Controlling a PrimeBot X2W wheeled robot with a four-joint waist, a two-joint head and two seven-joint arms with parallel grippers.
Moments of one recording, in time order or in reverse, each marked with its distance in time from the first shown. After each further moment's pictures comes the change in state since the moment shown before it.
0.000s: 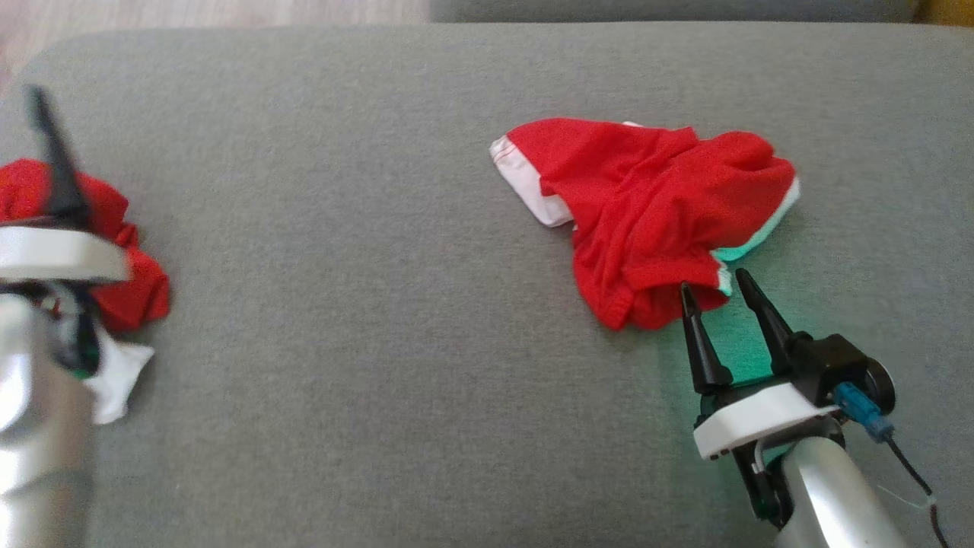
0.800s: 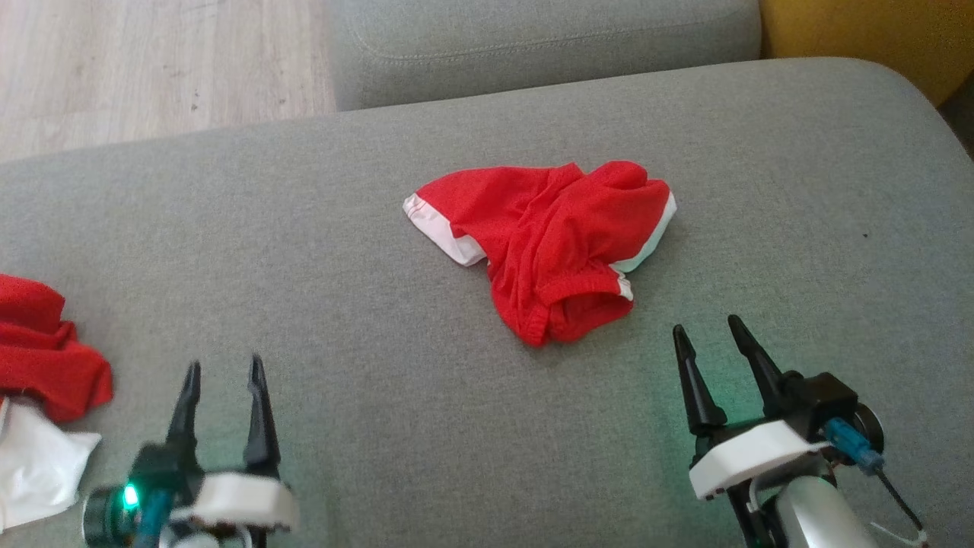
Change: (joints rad) left arm 0.544 -0.300 -0.003 -0.214 0.209 0.054 0.000; right arm 0.068 0.010 0.001 0.029 0.026 0.000 0.000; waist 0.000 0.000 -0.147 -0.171
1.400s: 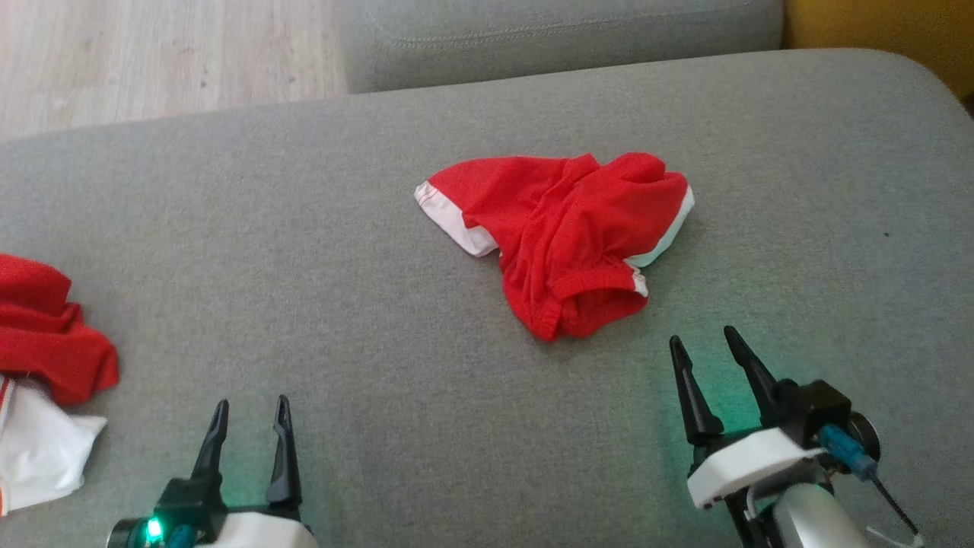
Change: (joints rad) left arm 0.095 -0.040 0.011 -0.018 0.057 -0.045 0.000; right arm 0.009 0.001 0.008 0.023 0.001 0.000 0.000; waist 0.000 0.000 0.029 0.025
